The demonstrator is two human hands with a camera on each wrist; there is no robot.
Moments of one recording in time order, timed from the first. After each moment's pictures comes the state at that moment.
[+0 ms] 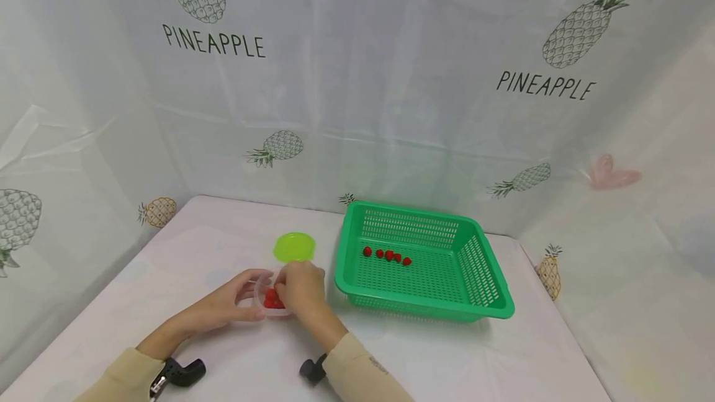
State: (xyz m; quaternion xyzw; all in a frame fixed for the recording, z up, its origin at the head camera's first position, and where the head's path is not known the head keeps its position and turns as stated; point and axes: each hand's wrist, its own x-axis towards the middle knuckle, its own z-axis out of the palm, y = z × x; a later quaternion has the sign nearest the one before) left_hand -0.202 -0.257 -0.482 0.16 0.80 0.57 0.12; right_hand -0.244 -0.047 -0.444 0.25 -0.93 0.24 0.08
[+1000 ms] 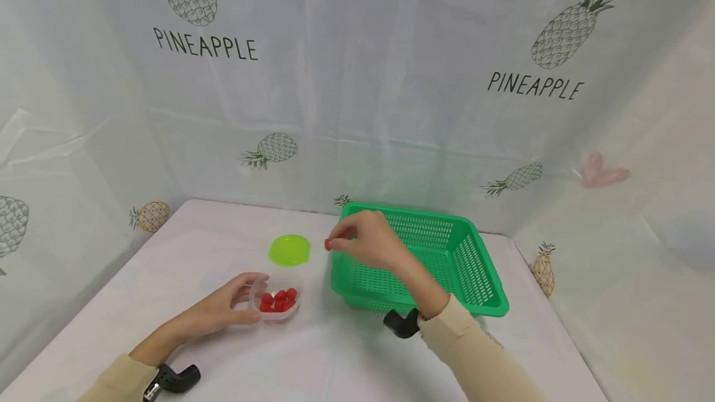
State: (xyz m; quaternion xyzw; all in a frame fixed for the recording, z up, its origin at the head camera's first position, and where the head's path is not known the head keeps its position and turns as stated) left_hand -0.201 -0.254 -0.484 0.13 0.82 0.55 0.12; right_hand -0.265 0.092 -0.302 0.31 -0.88 0.35 -0.05
